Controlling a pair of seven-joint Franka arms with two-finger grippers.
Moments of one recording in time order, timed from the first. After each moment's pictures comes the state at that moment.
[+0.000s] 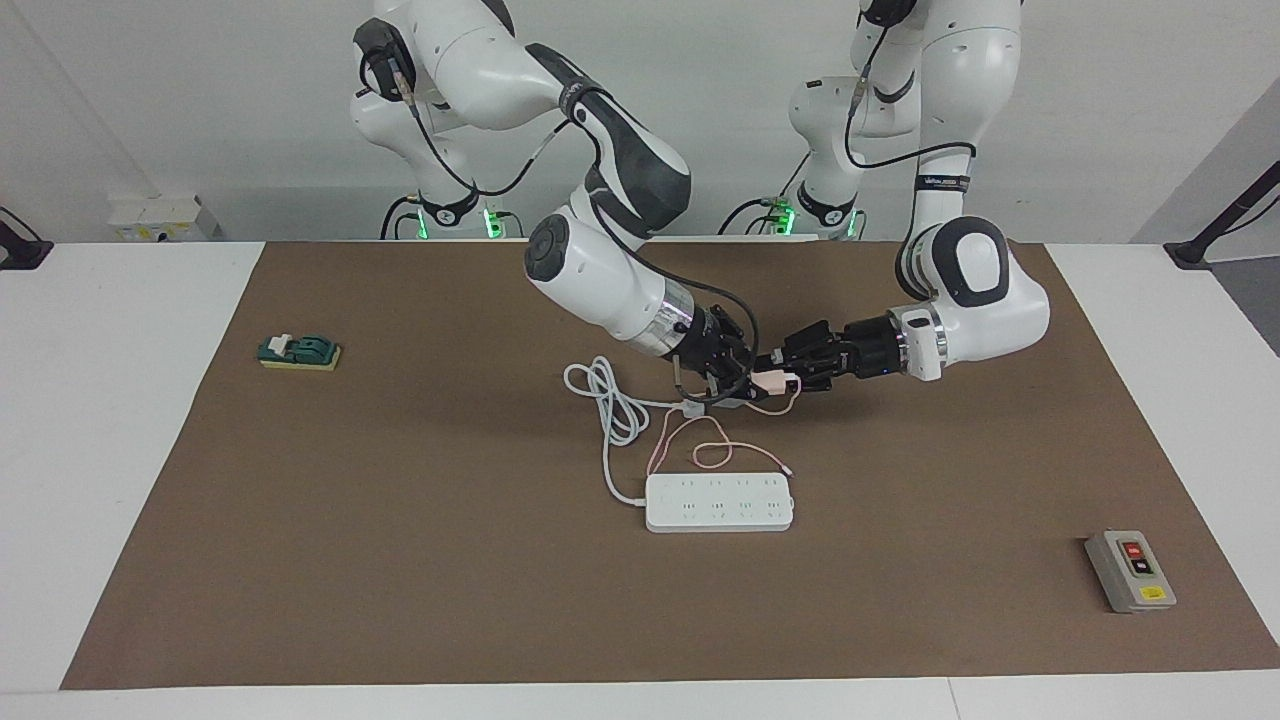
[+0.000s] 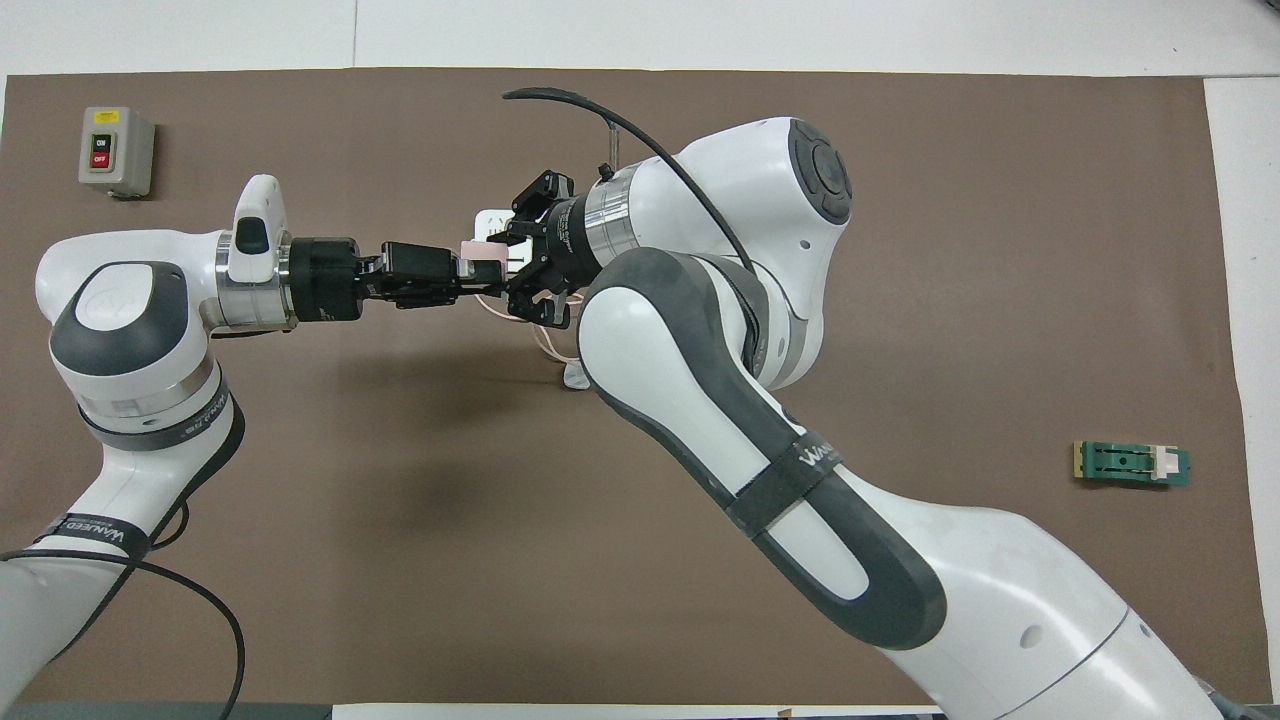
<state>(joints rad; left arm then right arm) -0.07 0.24 -0.07 -1.97 -1.43 1.83 0.59 0.44 0.54 0.15 -1.38 0.76 2.26 1.77</state>
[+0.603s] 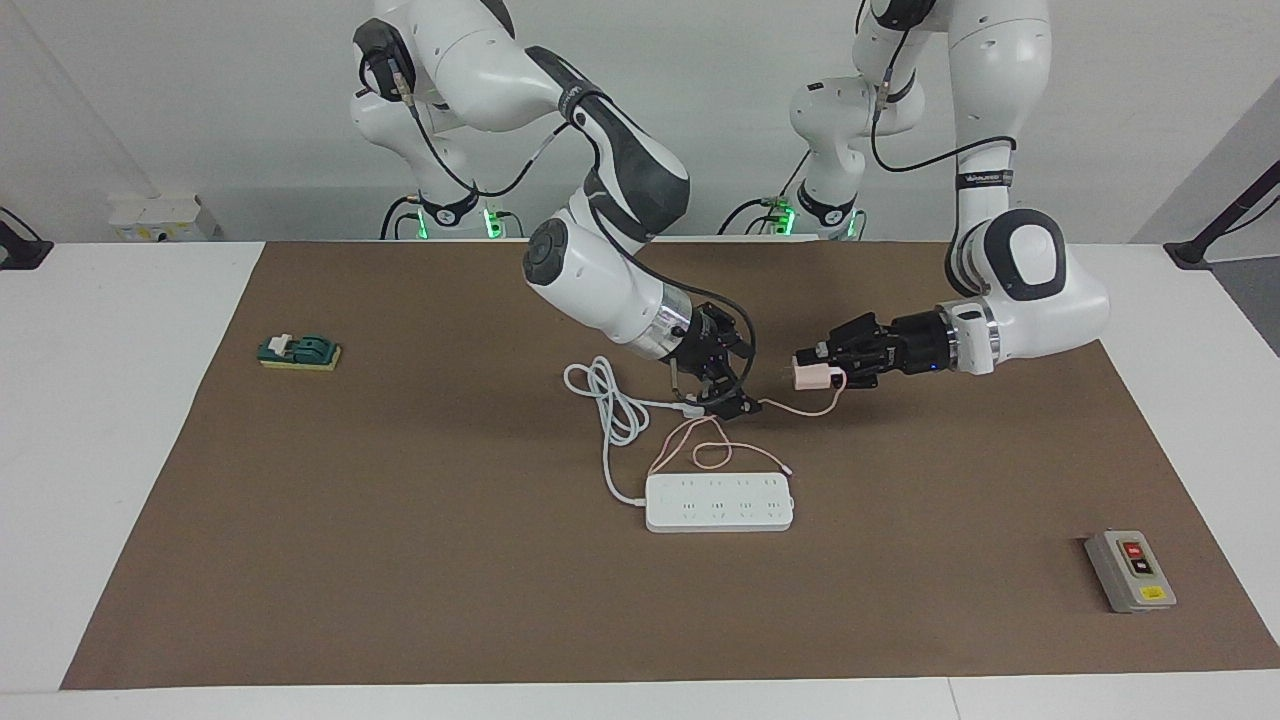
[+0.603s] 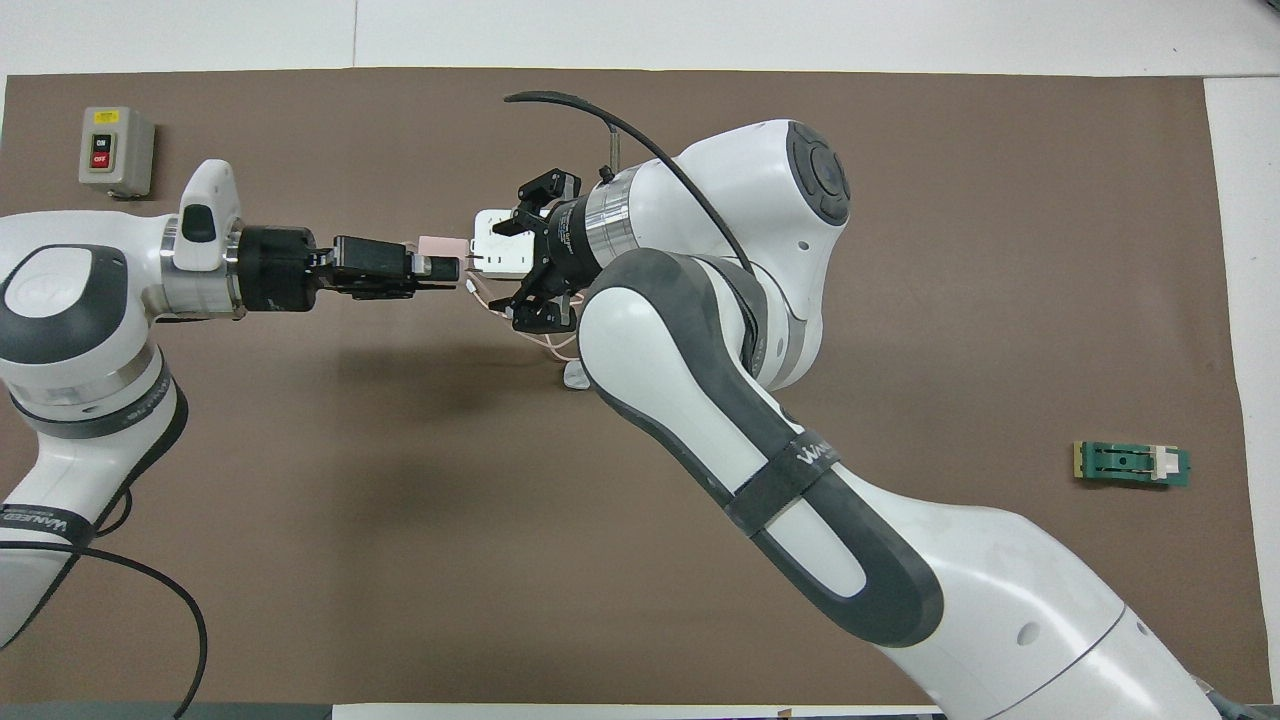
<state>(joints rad) 0.05 0.24 -0.05 -1.89 -1.27 1.69 0.59 0.44 0.55 0.14 -1.38 0.77 2.26 1.77</state>
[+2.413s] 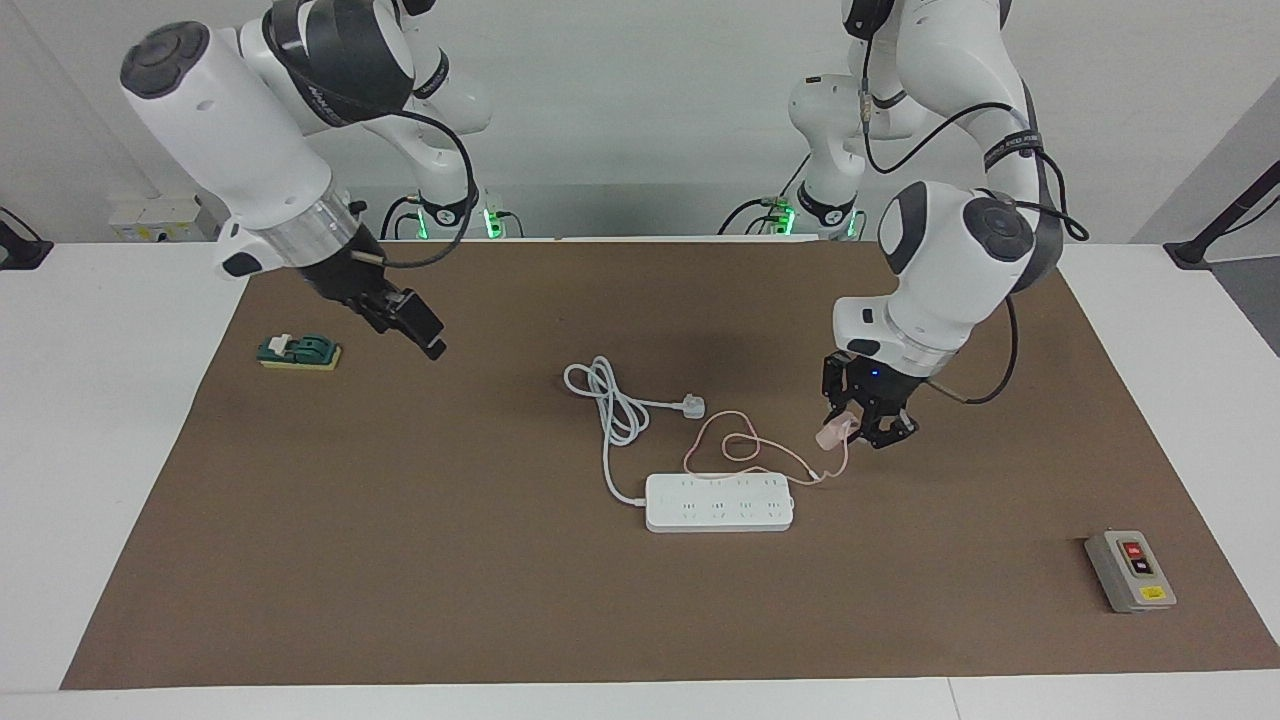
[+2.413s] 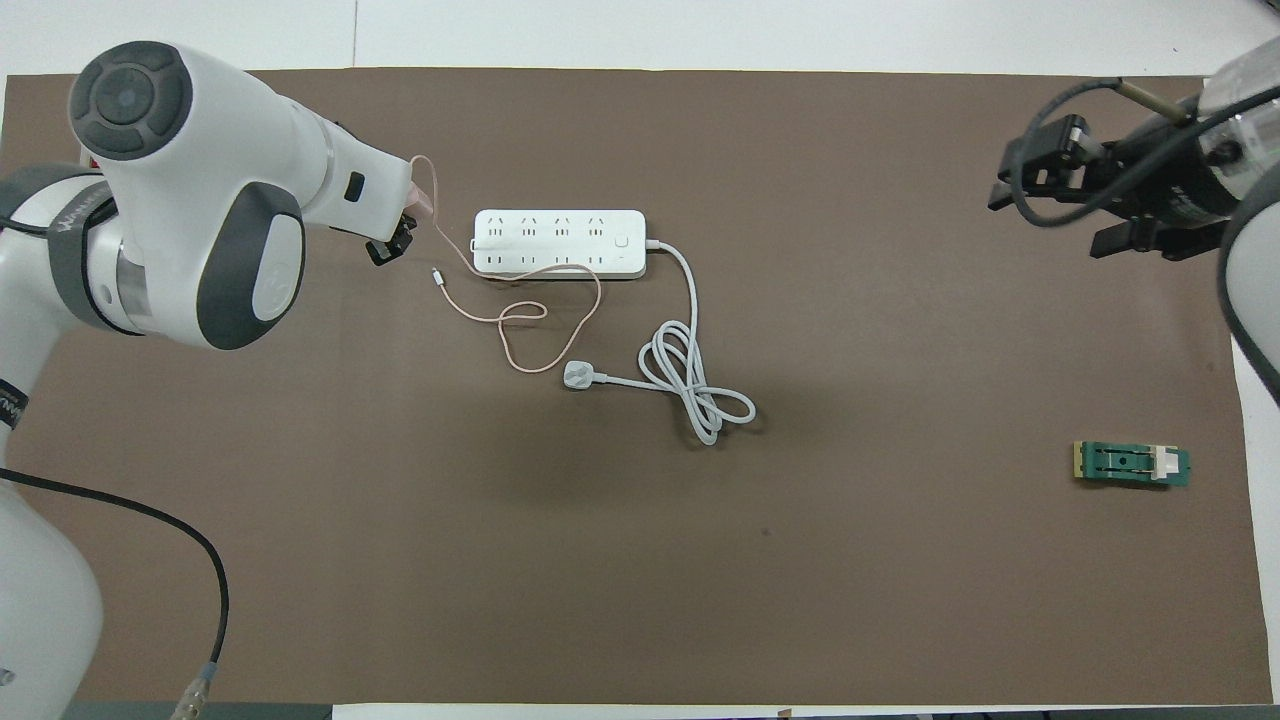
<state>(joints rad) -0.27 0.34 -0.08 -1.60 0.12 2.18 0.95 -0.06 0.08 0.10 -1.46 0.07 1.60 0.21</state>
